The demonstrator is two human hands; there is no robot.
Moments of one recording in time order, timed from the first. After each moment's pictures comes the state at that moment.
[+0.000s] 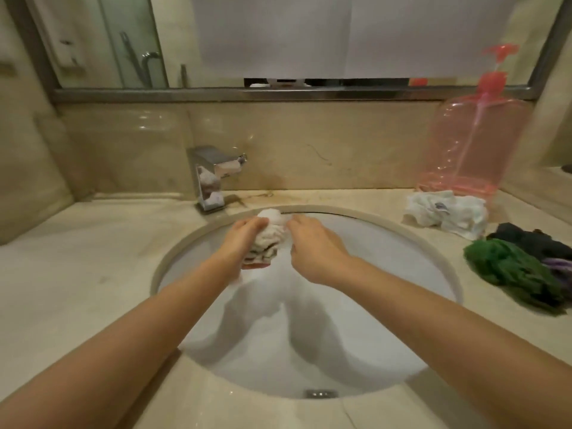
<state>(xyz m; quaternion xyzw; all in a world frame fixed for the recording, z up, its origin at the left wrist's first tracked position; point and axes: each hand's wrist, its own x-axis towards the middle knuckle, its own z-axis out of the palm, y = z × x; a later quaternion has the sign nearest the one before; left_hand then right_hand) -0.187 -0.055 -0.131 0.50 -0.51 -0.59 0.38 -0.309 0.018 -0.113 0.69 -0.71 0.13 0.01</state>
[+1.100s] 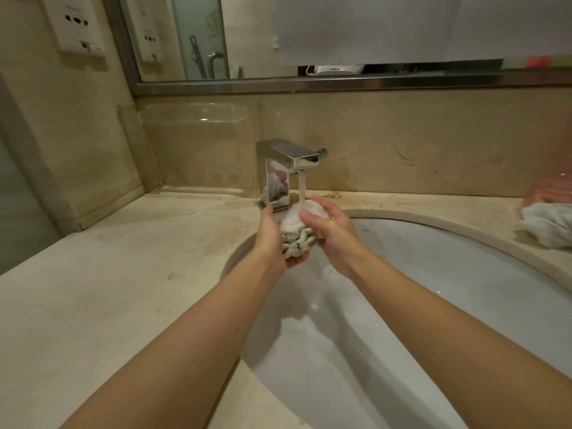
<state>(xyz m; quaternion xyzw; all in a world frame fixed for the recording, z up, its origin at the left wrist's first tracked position) -0.144 -0.103 -0.134 0.46 -0.29 -0.71 0.46 -0.251 -0.096 -0.152 0.41 -0.44 0.61 -0.51</state>
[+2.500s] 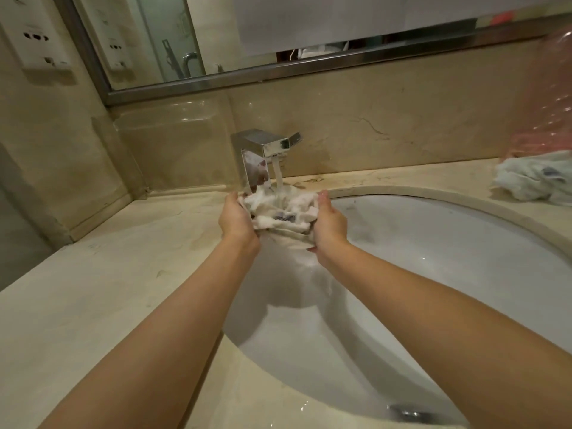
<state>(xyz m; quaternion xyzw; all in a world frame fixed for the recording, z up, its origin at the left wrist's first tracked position) -0.136 -0.111 -0.129 0.43 -0.25 -0.62 0.61 -0.248 -0.089 -0.164 0.20 -0.54 0.66 -0.47</state>
